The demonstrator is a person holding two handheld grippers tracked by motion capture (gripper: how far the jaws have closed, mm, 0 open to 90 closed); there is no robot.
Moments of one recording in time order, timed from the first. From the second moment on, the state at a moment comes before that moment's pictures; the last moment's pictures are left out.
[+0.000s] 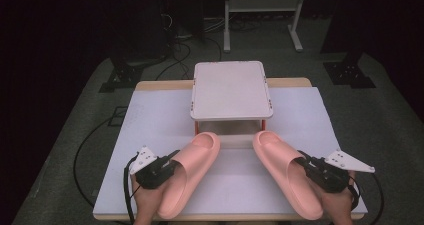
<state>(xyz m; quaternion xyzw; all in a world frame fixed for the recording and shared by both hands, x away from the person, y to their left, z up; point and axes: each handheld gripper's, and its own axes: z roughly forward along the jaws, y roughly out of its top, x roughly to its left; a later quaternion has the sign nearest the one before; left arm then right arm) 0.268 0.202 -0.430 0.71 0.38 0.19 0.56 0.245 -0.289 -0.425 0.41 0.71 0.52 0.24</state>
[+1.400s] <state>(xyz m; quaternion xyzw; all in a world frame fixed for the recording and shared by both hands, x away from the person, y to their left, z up) 0.275 0.207 -0.356 0.72 0.33 0.17 0.59 0.243 -0.284 -0.348 0.37 0.70 0.56 0.26</state>
